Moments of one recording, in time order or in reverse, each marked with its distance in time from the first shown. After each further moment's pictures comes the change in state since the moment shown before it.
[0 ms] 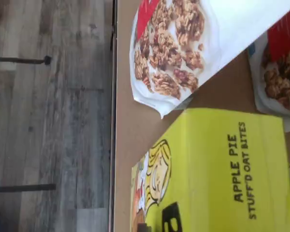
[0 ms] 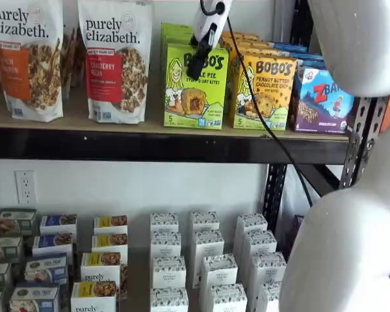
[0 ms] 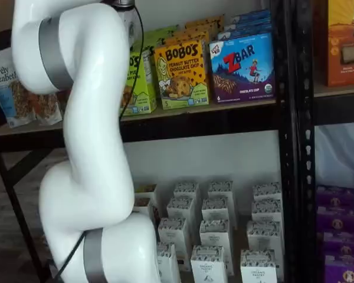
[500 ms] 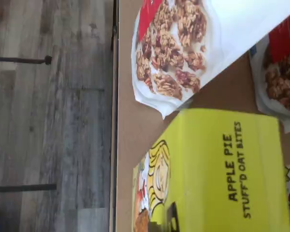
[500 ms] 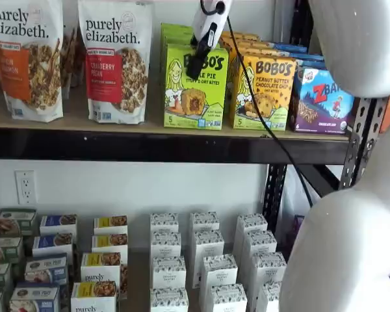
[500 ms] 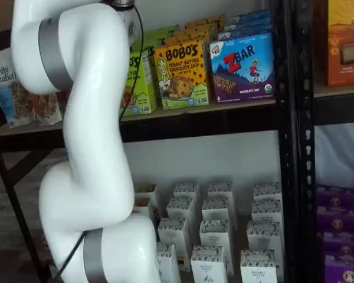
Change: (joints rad) arm 0.002 -0.004 0.001 -0.001 0.003 0.003
